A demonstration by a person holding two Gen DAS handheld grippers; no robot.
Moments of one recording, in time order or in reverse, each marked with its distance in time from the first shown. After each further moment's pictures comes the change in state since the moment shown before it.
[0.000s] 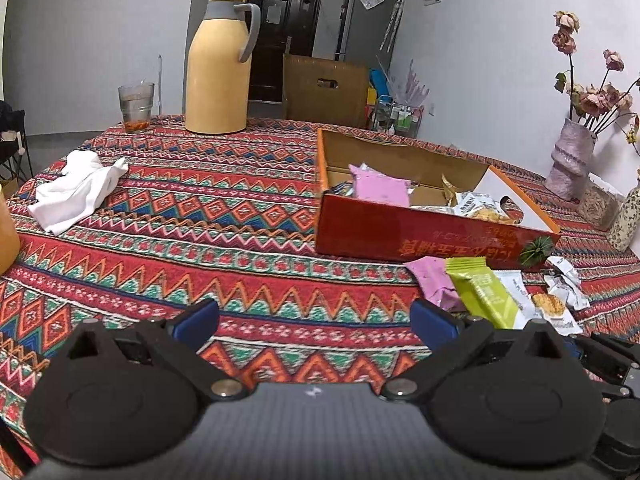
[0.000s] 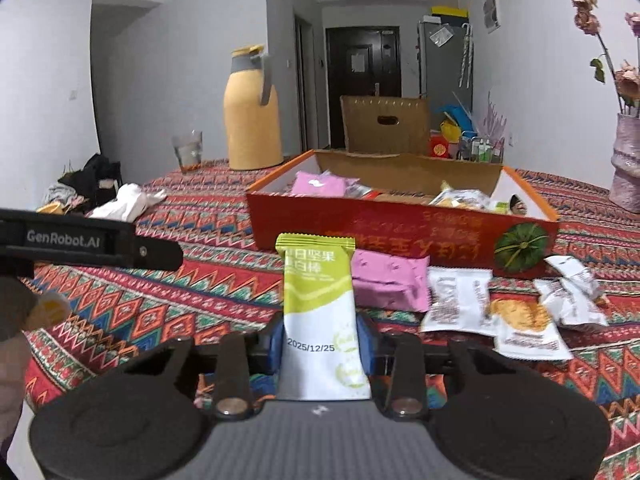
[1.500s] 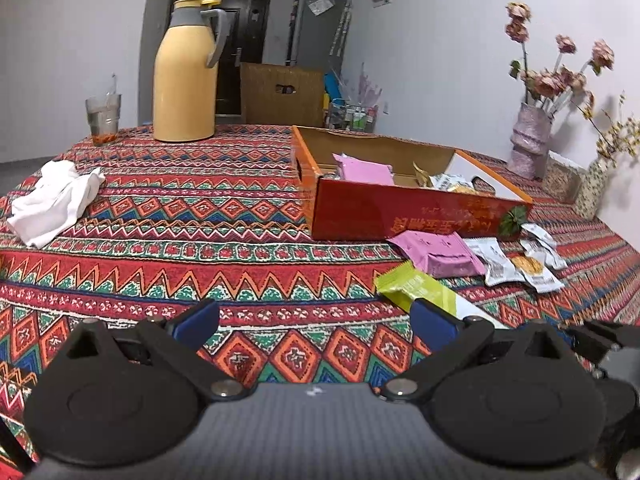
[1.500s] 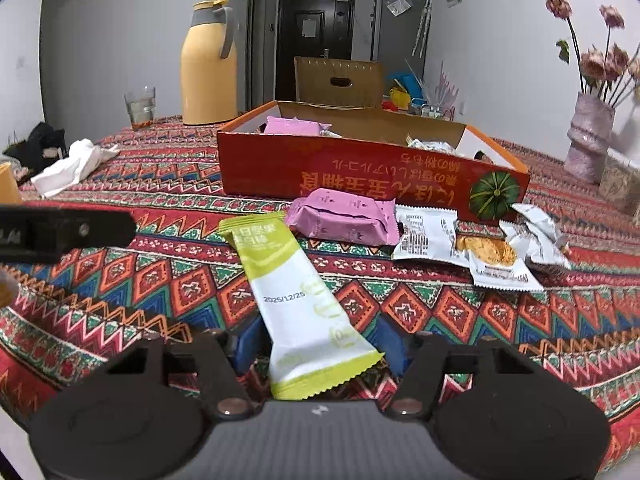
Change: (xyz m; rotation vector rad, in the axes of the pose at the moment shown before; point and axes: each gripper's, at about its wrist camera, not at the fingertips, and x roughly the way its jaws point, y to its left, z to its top) left arm -0.005 0.043 -0.021 0.091 -0.030 -0.130; right arm 0.012 0.048 -0.025 -0.015 0.132 -0.205
